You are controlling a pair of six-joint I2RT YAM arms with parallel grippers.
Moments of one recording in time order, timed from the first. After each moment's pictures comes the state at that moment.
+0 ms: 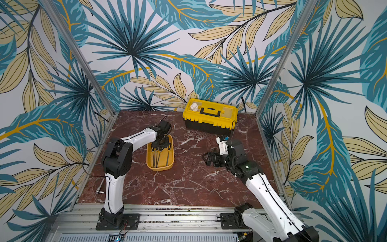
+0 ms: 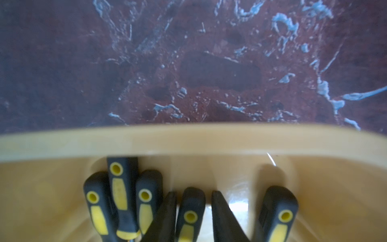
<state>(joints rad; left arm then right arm) -0.41 2.14 1.61 -0.76 -0.20 -0.55 0.31 0.95 0.83 -0.59 -0.33 0.42</state>
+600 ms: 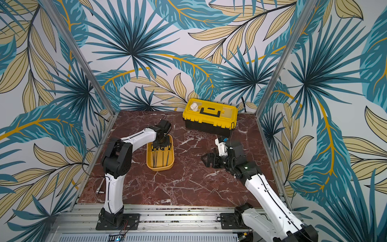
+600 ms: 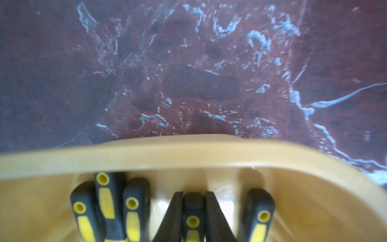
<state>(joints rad) -0.41 2.12 1.61 -0.72 -0.15 -0.54 0.32 0.95 0.79 -0.55 -0.38 0.44</state>
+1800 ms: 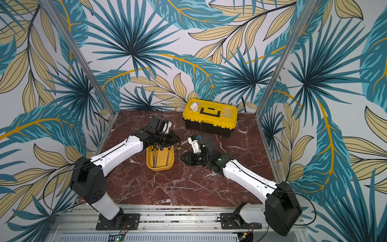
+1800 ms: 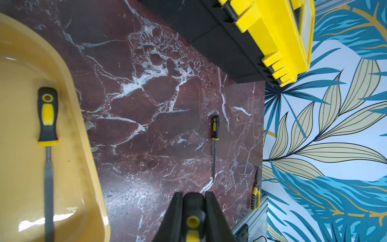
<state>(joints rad) -0.51 1.67 1.36 -0.45 0.37 -0.85 0.64 1.31 0.90 -0.23 -0.39 0.62</state>
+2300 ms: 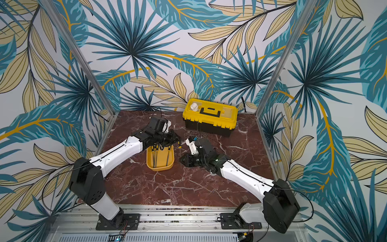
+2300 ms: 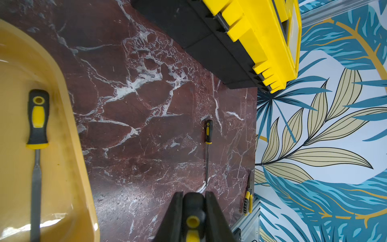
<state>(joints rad) -0.52 1.67 1.35 -0.41 0.37 -0.88 0.68 1.33 0.90 -0.22 -0.37 0.63</state>
